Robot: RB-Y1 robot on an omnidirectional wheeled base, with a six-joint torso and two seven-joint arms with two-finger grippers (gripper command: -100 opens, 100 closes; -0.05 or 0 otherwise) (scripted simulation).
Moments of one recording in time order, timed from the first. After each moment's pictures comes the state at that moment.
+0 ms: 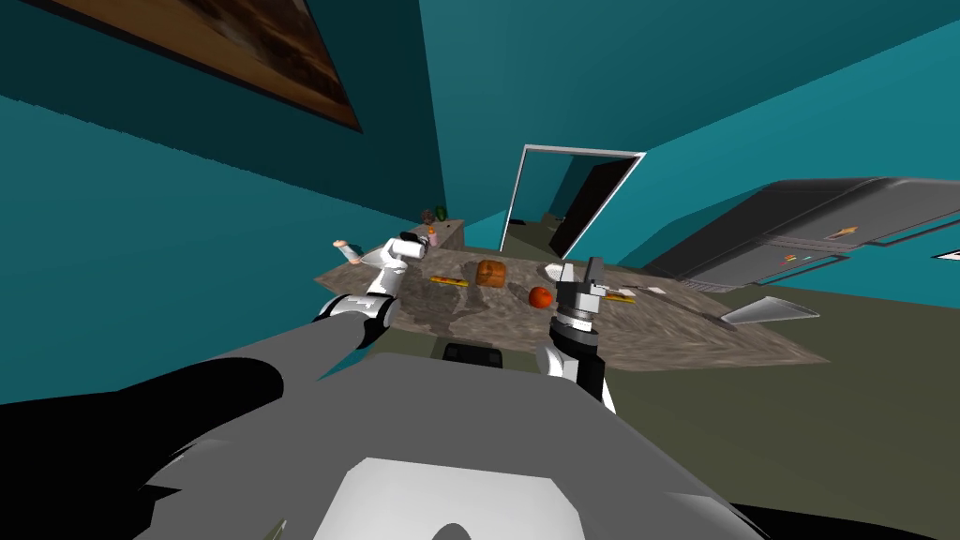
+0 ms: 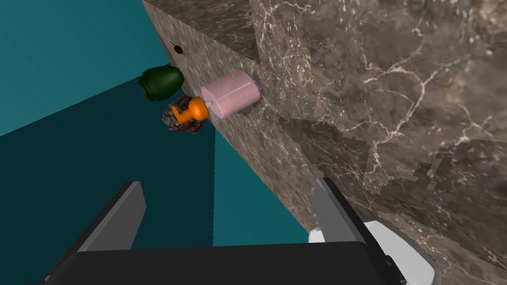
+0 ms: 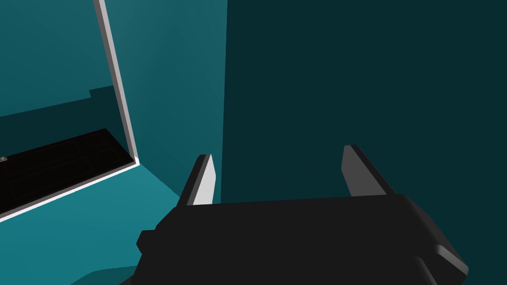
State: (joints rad) left arm -0.70 0.44 0.16 -1.15 0.07 0.79 -0.11; right arm 0.52 -0.02 0.07 -2.36 -0.03 -0.49 0.14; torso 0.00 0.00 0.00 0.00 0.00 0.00
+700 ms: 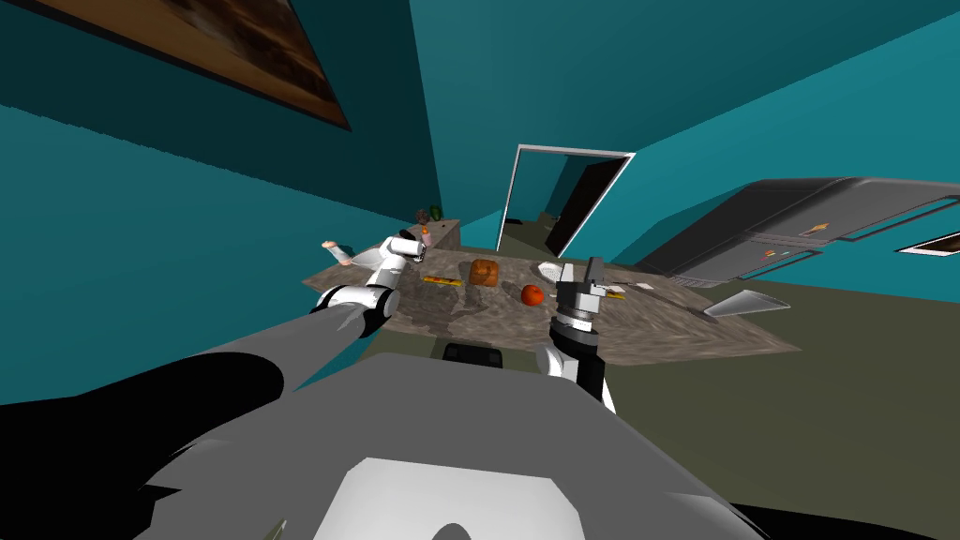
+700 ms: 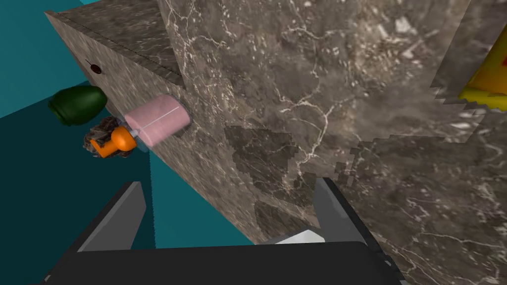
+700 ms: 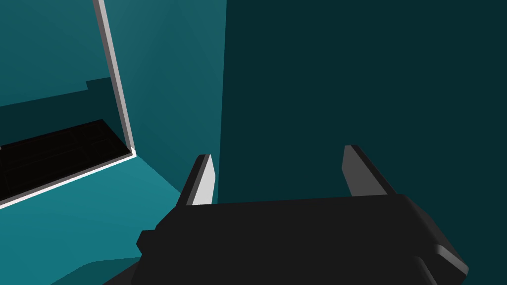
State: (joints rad) left arm -0.79 0.47 0.19 -0.96 0.09 0.95 -0.13; right arm 0.52 -0.02 0.07 -2.36 -0.03 -0.49 0.14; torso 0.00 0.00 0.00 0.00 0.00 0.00
